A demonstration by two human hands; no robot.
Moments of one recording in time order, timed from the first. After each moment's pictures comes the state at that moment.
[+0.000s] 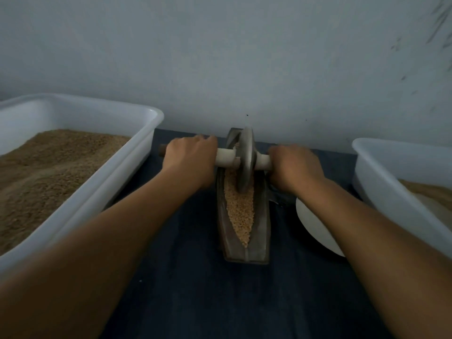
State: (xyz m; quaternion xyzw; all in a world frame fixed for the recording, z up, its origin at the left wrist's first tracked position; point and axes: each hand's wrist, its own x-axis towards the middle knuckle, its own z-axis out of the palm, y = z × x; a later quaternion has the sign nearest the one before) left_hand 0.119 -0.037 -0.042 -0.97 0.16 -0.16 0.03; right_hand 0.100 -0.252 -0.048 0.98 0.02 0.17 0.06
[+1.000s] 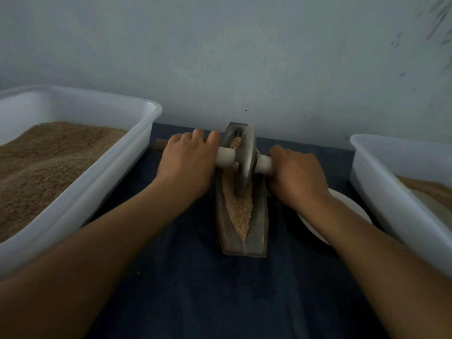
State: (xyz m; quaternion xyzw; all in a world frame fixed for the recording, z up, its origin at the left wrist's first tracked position) left_hand 0.096 -0.031 -0.055 -0.95 0.20 -0.22 0.03; right_hand 0.069 -0.255 -0.066 0.96 0.07 0.26 0.07
